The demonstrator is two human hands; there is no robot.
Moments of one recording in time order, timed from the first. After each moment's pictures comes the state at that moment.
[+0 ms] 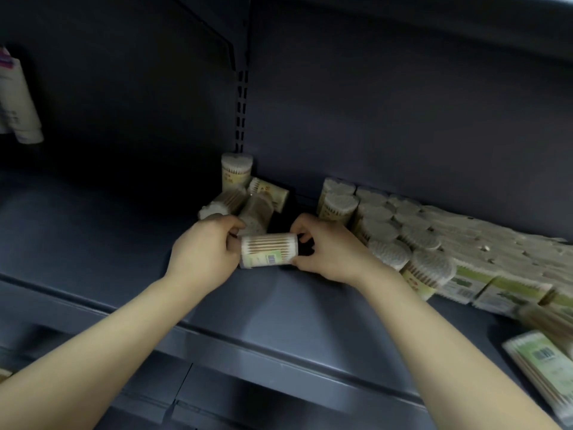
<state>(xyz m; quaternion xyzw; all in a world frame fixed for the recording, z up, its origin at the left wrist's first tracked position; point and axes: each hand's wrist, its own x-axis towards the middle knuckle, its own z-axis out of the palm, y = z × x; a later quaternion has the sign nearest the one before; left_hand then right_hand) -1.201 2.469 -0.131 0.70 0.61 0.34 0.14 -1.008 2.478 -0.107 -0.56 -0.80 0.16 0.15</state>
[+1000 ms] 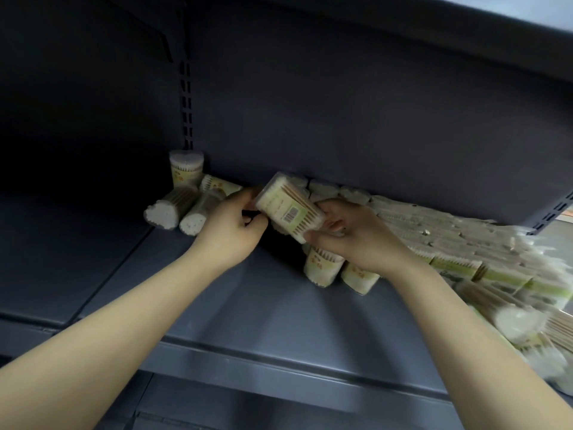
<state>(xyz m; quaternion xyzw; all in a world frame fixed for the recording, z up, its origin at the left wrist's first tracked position) -1.115 2.475 -0.105 0.70 0.43 0.46 0.34 -0.930 2.438 -0.070 -0.58 -0.73 0.23 0.28</state>
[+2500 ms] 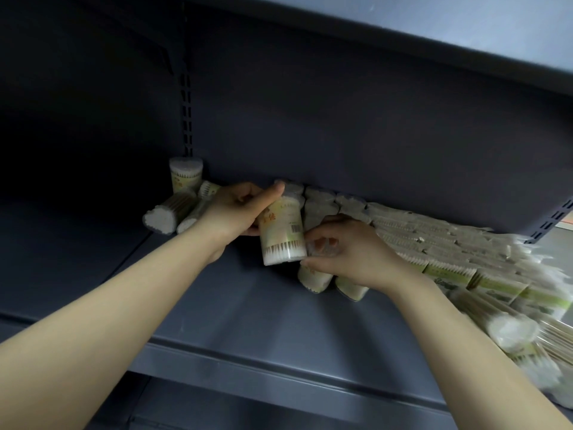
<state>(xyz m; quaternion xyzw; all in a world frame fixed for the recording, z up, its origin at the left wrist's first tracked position) -1.102 2.486 -0.081 0.56 0.46 0.47 0.51 -0.922 2.435 -0.072 -0.55 -0.81 0.08 0.19</state>
